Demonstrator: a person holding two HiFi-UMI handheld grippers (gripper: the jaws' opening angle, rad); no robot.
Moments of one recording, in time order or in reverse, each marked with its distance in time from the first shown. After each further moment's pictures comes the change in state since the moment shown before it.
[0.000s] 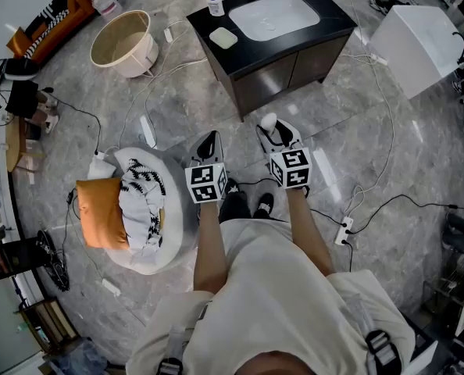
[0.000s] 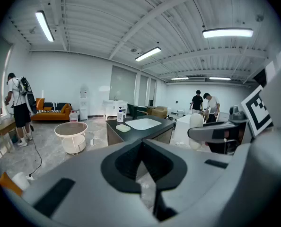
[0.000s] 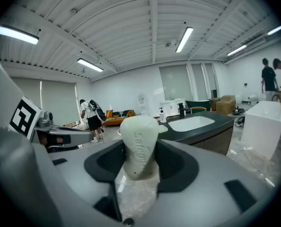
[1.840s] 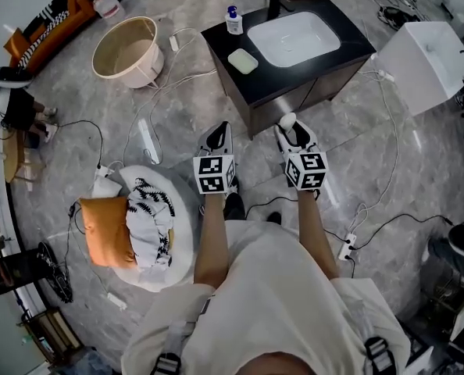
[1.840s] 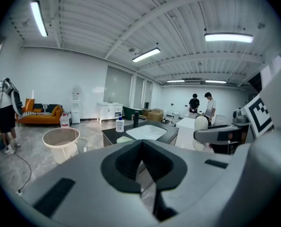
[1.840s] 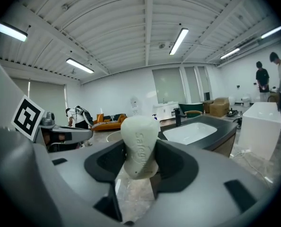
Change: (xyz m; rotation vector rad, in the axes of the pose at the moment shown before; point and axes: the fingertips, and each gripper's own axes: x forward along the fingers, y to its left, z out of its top) left arm 0.114 0.077 0.069 0.015 -0.029 -0.081; right arm 0.105 -0.043 0.062 0.034 -0.038 -0.097
